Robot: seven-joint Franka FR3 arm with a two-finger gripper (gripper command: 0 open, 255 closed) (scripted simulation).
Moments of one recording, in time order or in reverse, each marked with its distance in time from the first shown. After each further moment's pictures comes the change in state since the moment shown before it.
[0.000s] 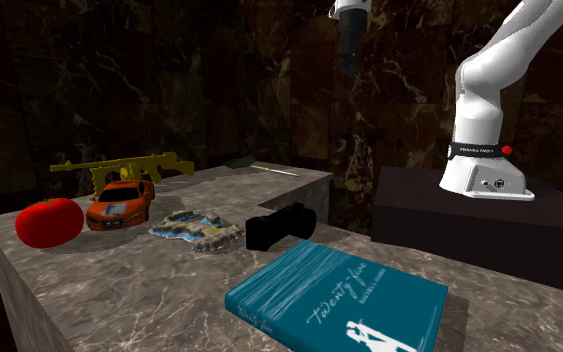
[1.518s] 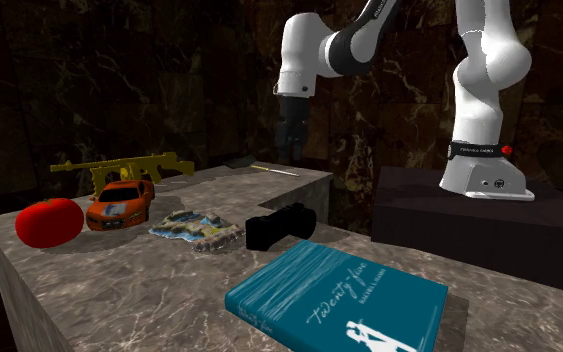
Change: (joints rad) arm 0.069 0.856 0.219 0.219 -0.310 0.660 0.484
